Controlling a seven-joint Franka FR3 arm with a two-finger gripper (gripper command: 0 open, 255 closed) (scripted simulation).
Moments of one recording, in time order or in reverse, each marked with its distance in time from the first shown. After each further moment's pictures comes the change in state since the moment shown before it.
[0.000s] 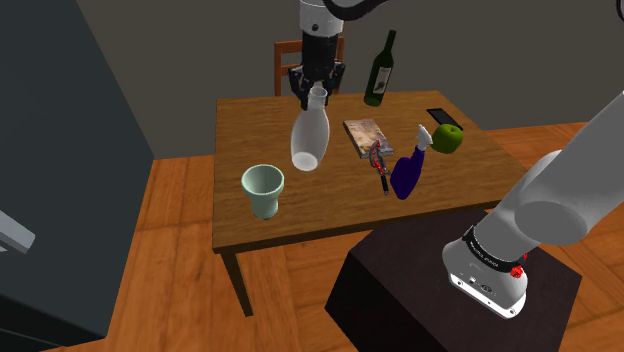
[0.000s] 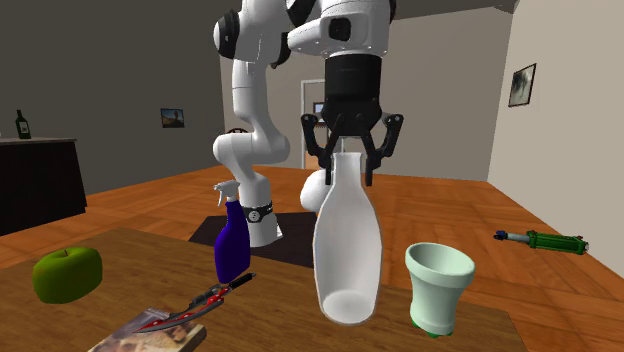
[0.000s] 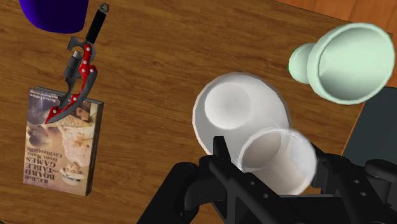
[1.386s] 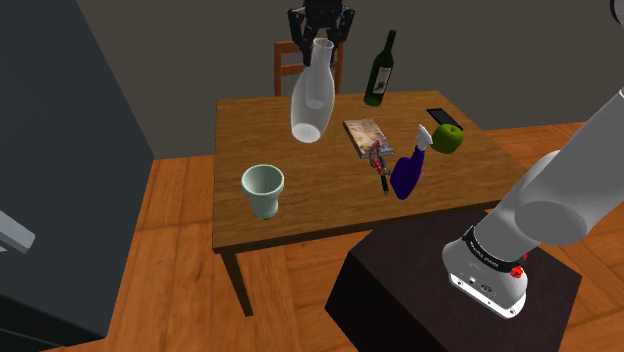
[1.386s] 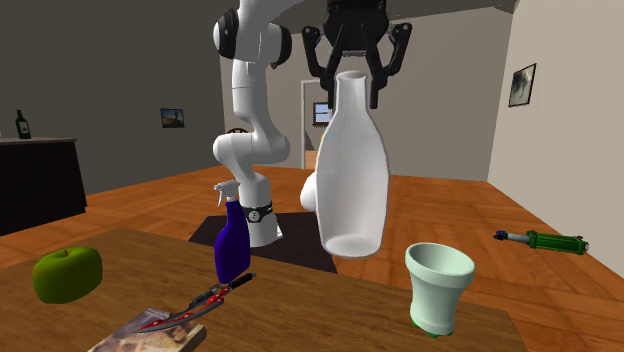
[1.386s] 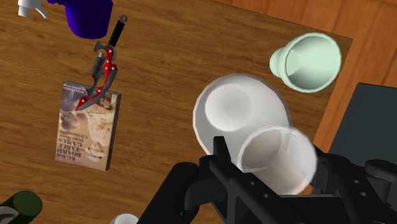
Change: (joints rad) arm 0.002 0.019 0.002 0.304 -0.006 -0.286 0.010
